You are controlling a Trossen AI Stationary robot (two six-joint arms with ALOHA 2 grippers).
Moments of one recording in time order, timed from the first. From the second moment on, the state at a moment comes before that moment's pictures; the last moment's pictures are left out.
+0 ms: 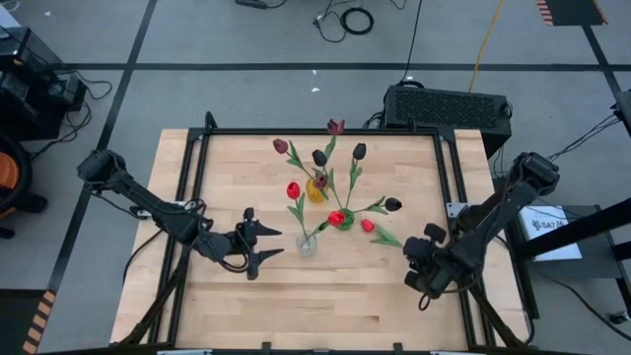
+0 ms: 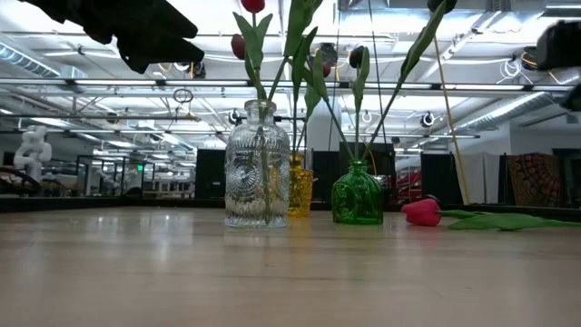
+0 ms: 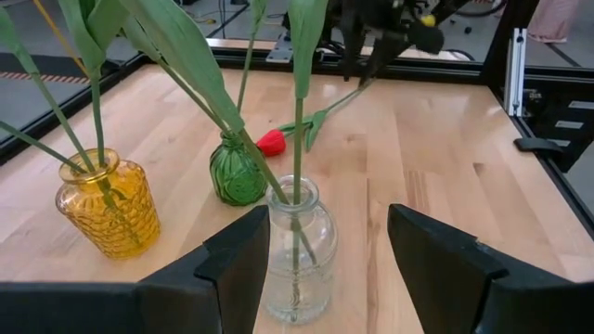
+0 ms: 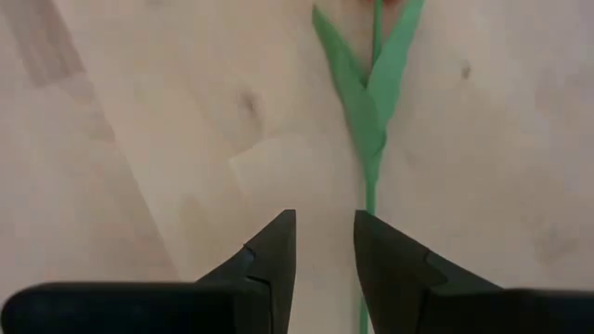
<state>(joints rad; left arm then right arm) -0.54 1.18 0.56 0.22 -0.61 -0.28 0.82 1.32 0.75 -0.92 0.41 1.27</state>
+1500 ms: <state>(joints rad) -0.54 1.18 0.56 0.22 -0.61 -0.28 0.71 1.32 0.56 -0.61 0.29 1.14</state>
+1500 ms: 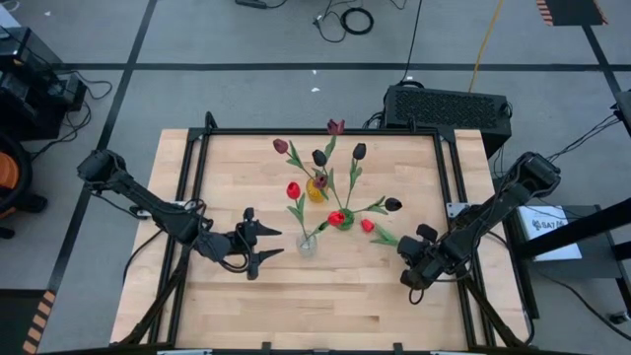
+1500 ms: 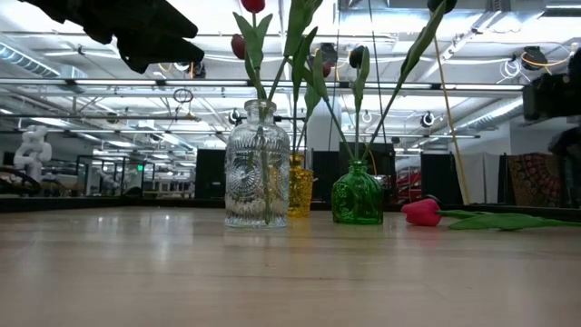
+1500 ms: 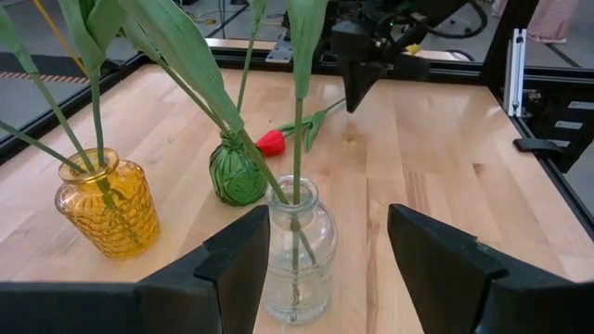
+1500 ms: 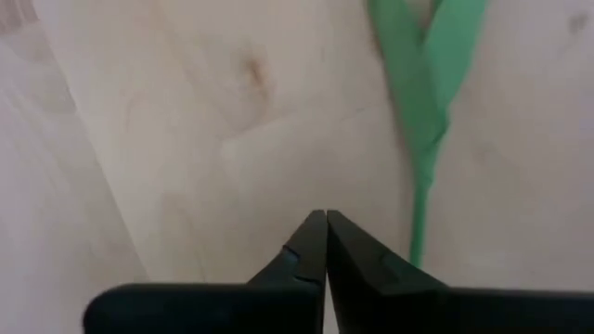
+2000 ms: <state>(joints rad) -0.54 1.18 0.56 0.22 -0.61 -0.28 0.72 1.32 0.57 -0.76 0.36 1.14</state>
